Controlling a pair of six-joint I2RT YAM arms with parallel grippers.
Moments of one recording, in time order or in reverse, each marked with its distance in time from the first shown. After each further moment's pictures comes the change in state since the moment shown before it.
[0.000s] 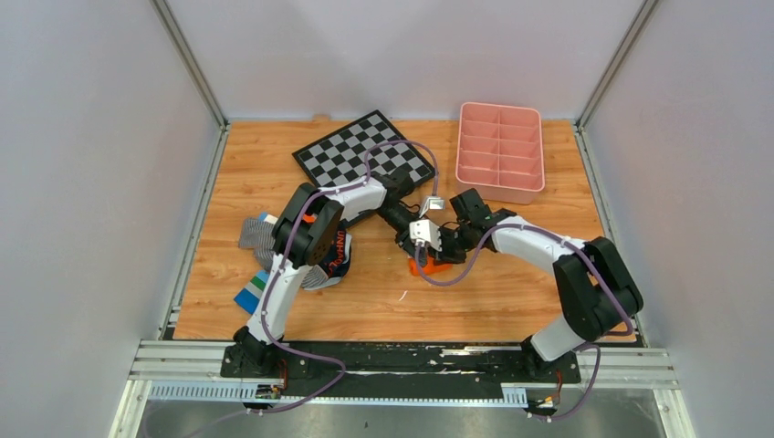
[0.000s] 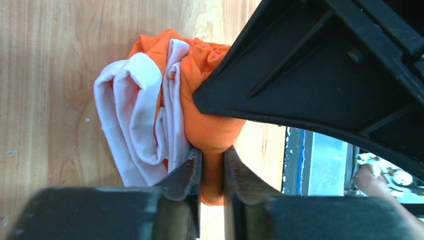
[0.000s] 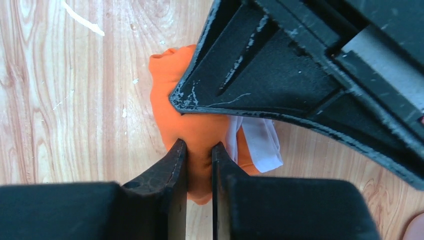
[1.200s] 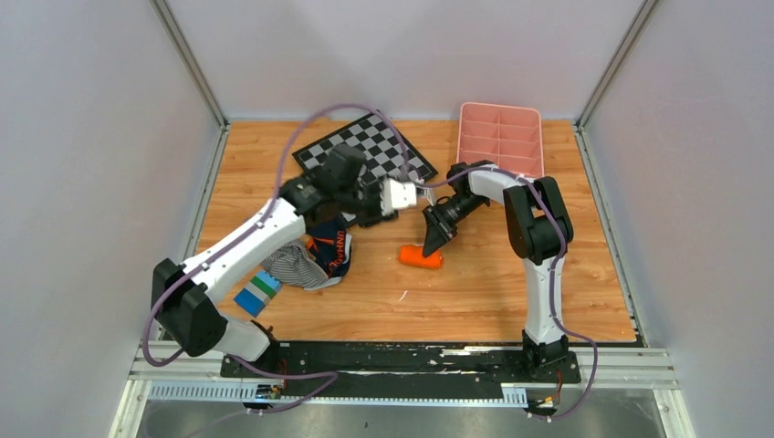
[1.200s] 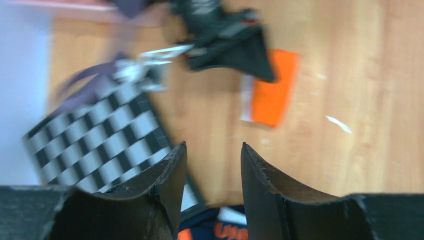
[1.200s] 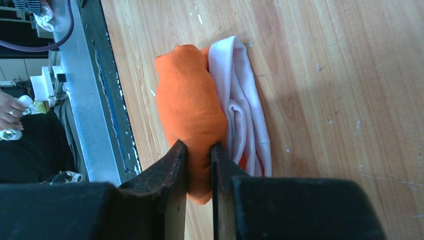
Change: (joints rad) left arm 0.032 -0.909 -0.356 0.247 -0.663 0.331; right arm -0.175 0.649 0.666 -0.653 -0.412 0.345
